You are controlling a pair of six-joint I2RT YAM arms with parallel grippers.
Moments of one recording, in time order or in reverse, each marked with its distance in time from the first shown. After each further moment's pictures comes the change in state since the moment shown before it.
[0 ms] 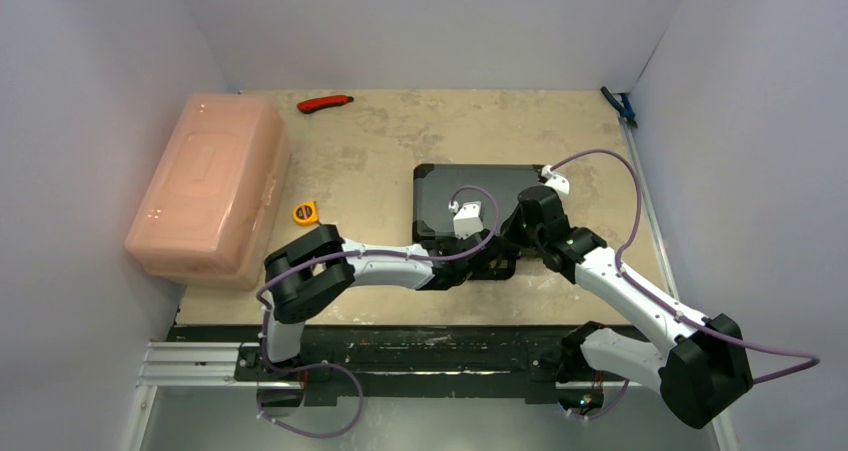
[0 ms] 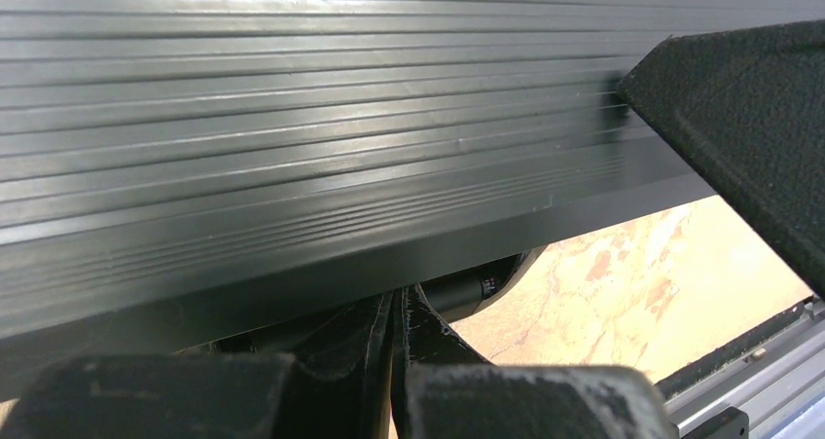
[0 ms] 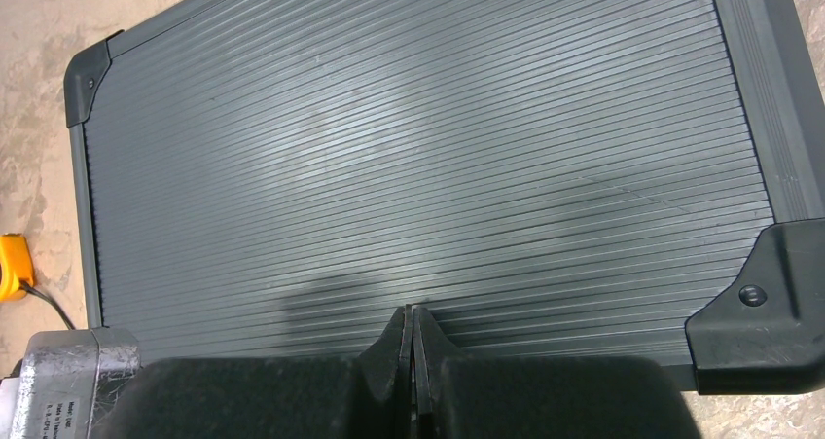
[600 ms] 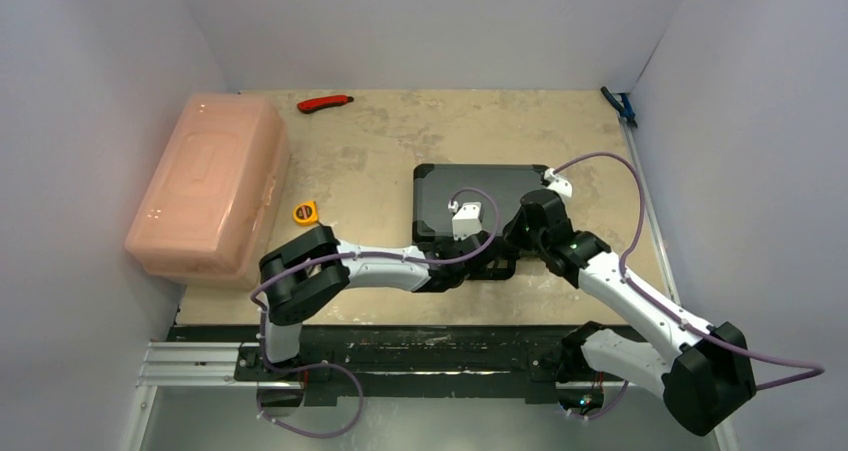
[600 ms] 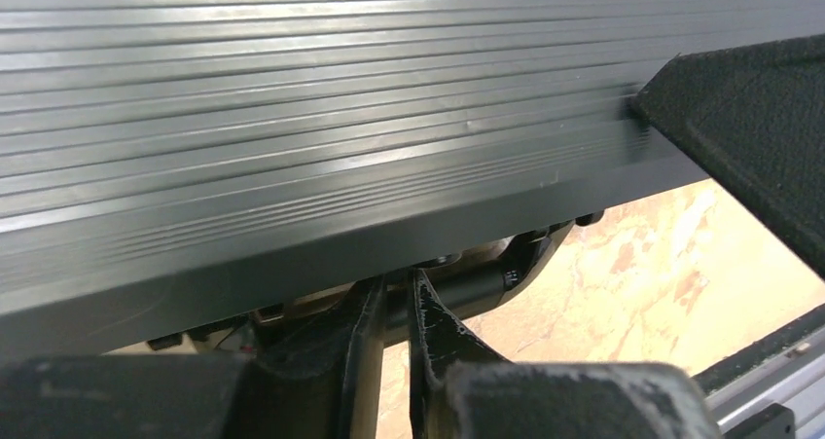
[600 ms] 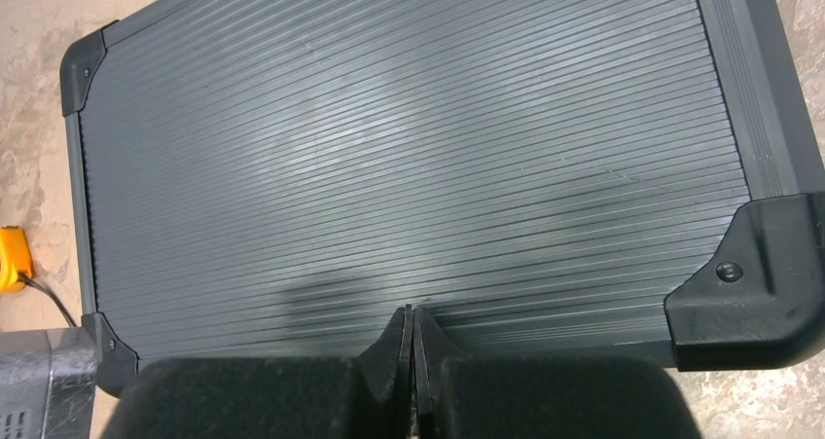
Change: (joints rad) left arm -0.006 -0.024 -0.026 0.012 -0.025 0.054; right arm 0.000 -0.037 -0.018 -0.013 -0.002 -0.001
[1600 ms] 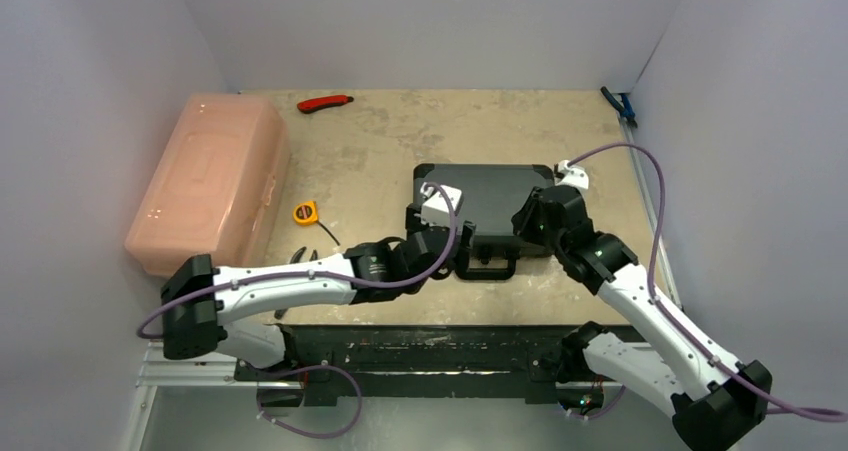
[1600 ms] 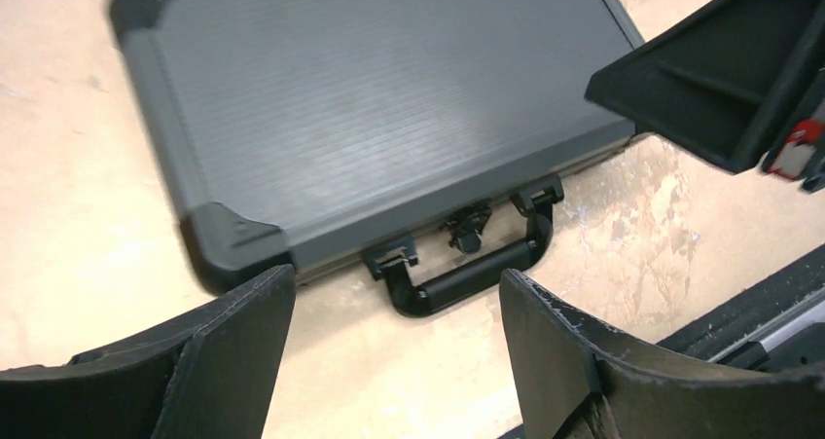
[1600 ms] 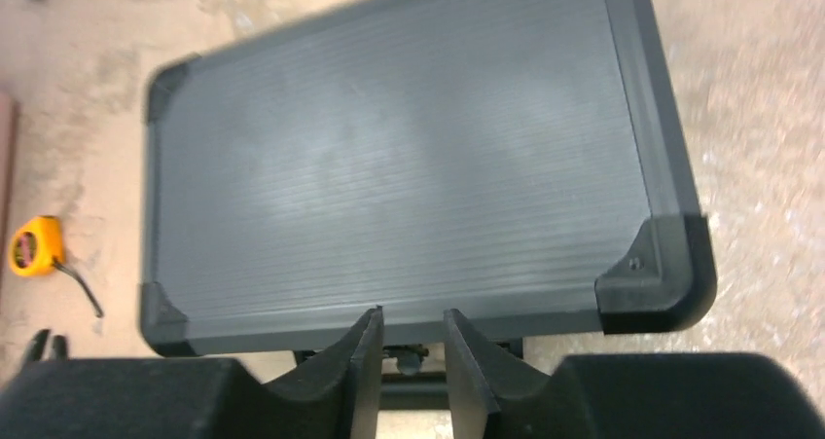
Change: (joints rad) left arm -0.066 -0.475 -0.129 -0.120 -0.202 0.427; right arm 0.000 -0.134 0.089 -0.171 0.027 -0.094
